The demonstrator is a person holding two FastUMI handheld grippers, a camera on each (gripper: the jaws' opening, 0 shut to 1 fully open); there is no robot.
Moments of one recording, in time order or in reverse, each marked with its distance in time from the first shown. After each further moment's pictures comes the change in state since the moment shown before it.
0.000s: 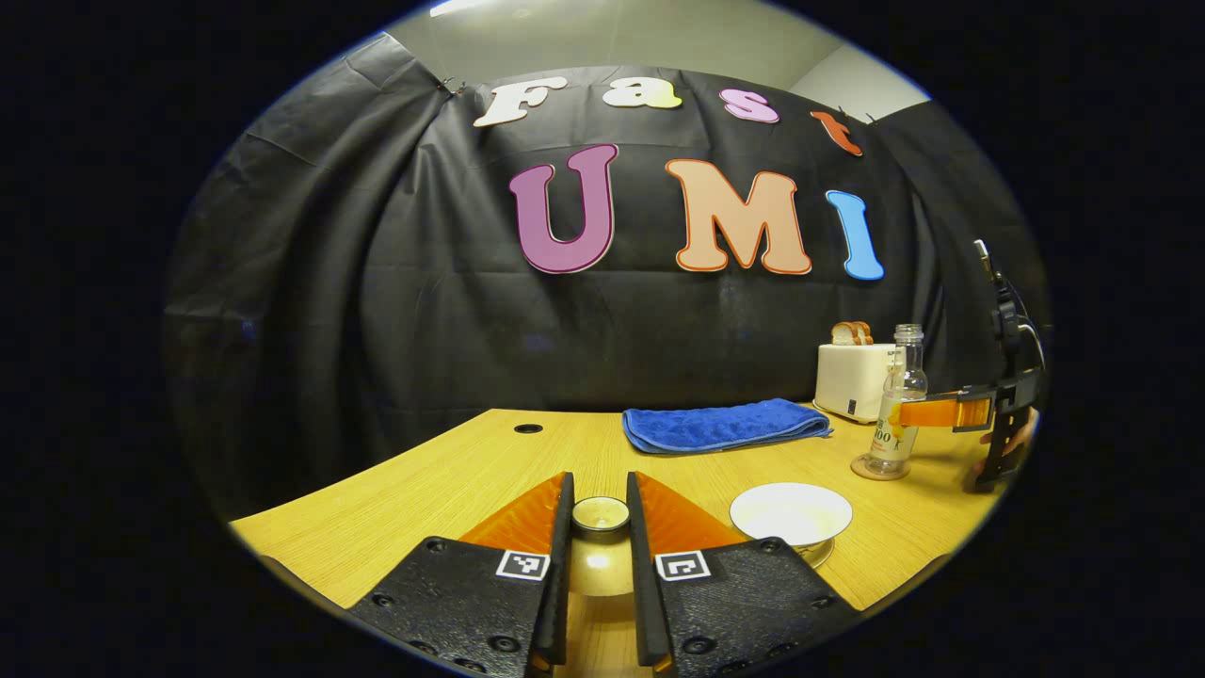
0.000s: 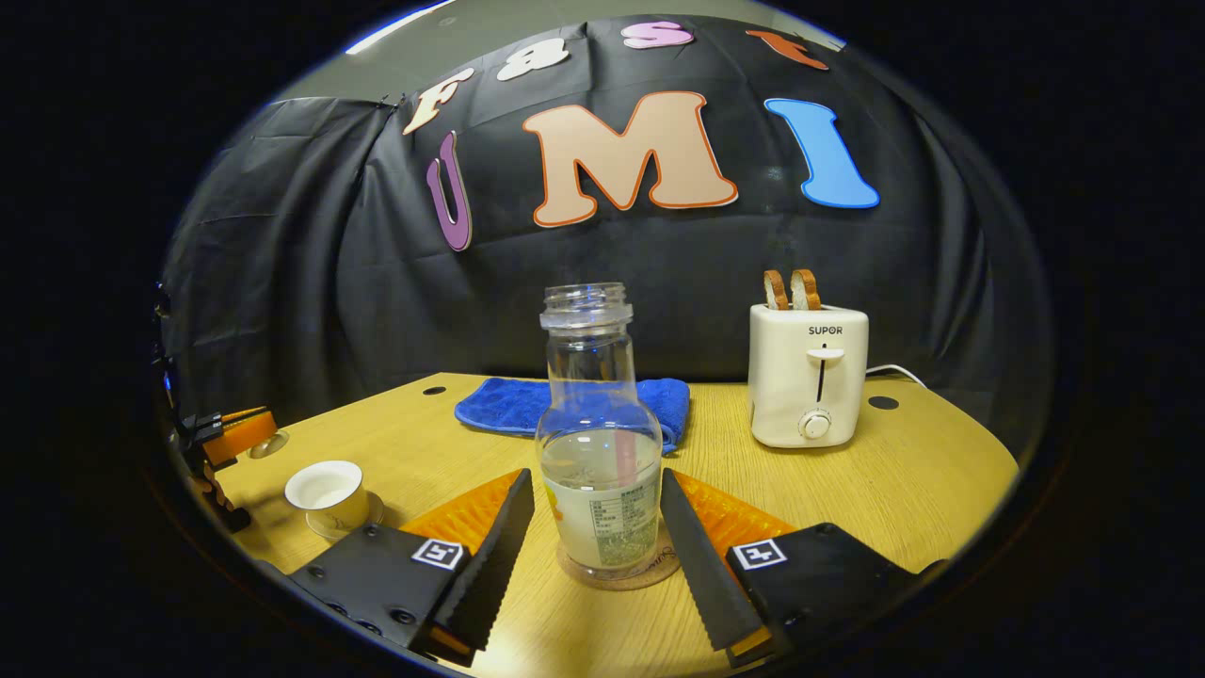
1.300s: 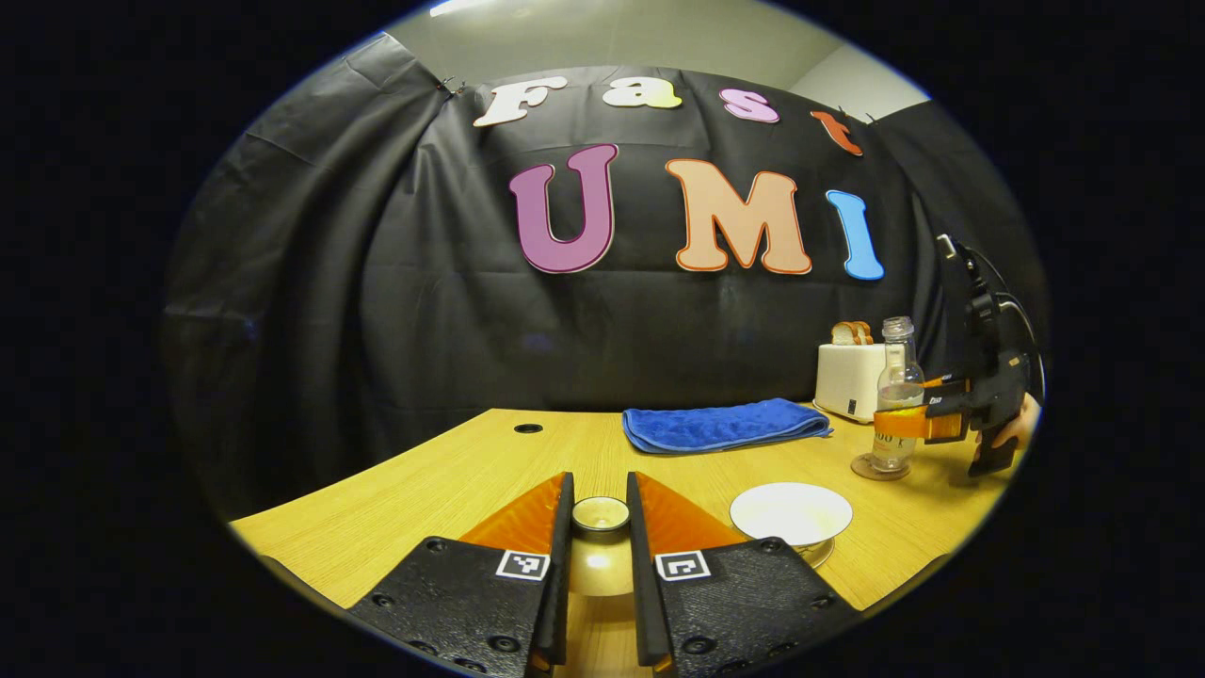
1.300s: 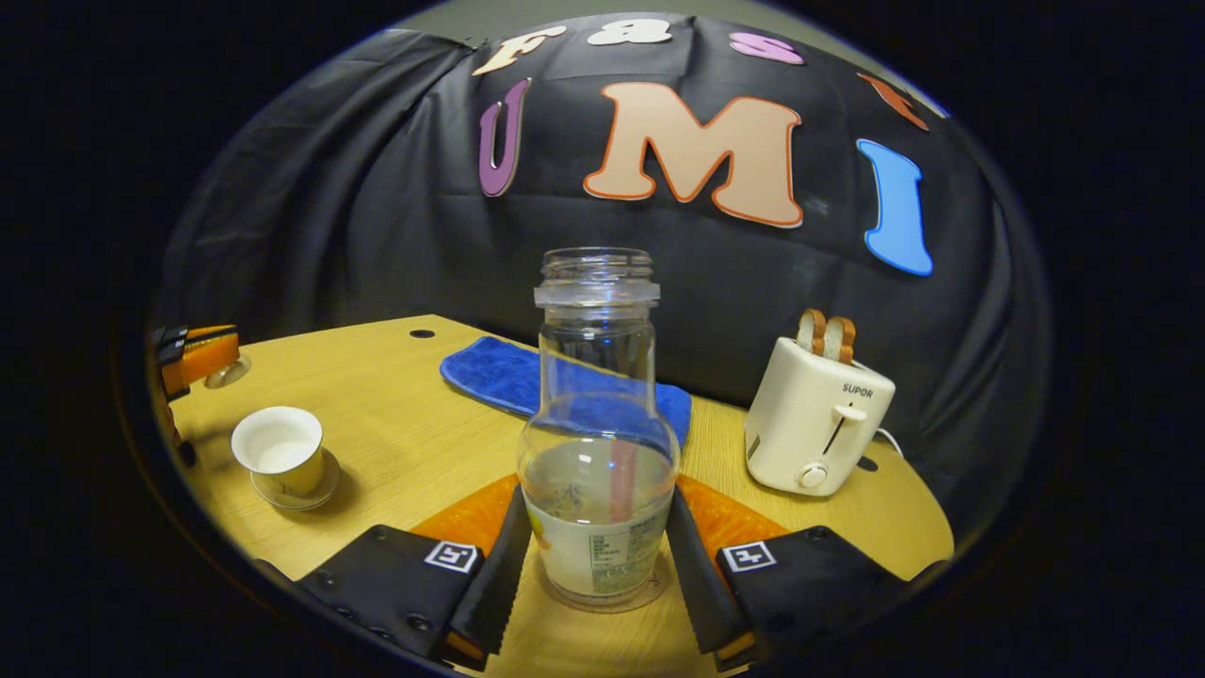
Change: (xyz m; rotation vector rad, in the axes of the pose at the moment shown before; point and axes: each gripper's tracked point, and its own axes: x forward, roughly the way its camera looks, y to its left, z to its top) left arm 0.000 0.000 0.000 0.001 0.001 0.000; right arm 0.034 0.012 0.000 -0.201 0.091 -0.033
